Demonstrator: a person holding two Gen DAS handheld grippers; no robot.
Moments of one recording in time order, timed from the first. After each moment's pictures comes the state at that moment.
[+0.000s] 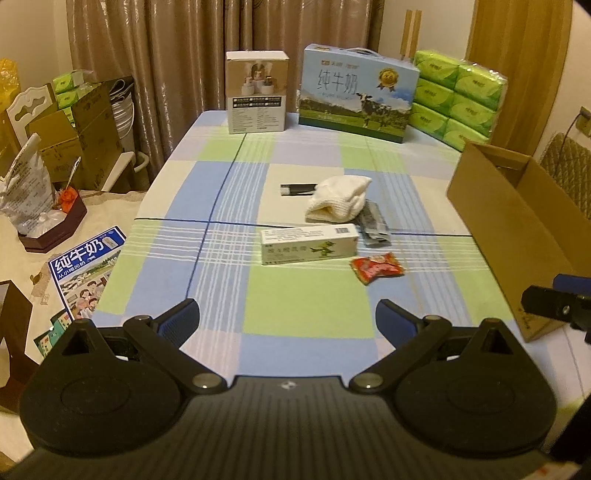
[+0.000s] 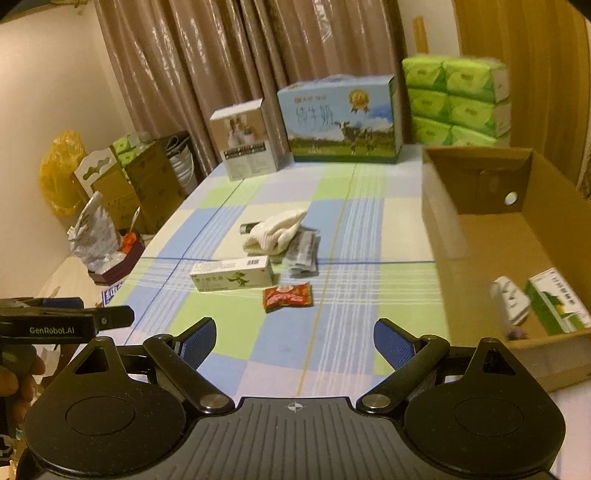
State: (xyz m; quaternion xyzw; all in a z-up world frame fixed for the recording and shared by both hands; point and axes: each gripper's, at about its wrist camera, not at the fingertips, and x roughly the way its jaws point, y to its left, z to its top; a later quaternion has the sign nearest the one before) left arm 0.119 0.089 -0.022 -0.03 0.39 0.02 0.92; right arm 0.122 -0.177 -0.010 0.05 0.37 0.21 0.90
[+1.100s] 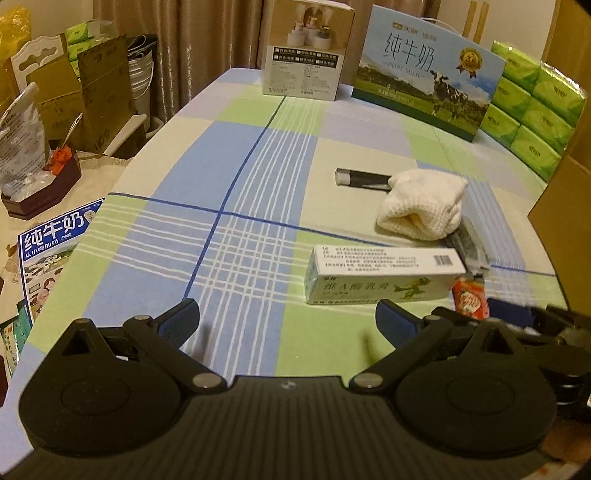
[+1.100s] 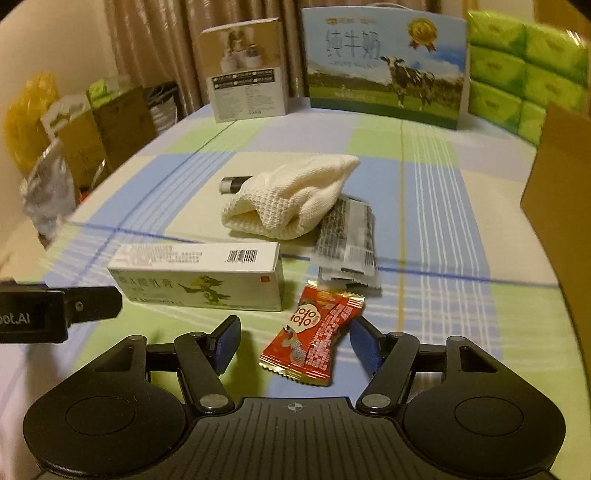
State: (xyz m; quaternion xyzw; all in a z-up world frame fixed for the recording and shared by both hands) left arm 0.240 0.138 -0.122 -0.08 0.41 0.06 0.91; right arm 0.259 -0.061 -0.144 -0.04 0.39 0.18 0.90
